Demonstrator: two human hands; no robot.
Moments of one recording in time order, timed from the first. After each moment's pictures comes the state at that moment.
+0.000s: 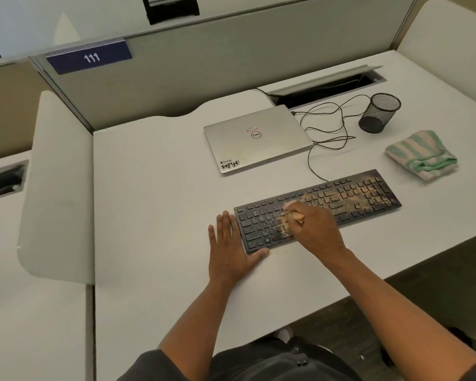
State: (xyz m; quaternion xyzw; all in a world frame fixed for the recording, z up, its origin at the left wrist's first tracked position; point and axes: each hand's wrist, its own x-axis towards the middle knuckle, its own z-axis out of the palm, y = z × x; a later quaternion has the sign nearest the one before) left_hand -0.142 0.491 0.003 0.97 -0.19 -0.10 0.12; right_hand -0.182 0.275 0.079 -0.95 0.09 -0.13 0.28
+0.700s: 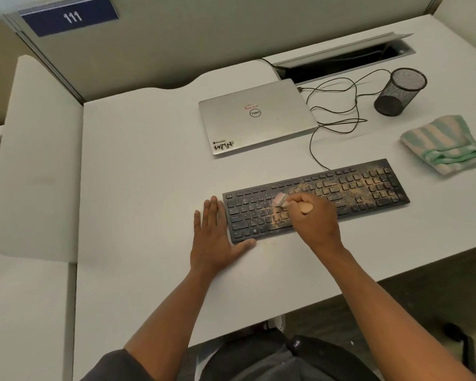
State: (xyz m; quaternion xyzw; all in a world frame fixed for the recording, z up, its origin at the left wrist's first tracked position) left_hand -0.140 0.487 0.000 0.98 -0.17 -0.10 0.10; right_hand -0.179 0.257 0.071 -0.86 0.18 -0.13 0.46
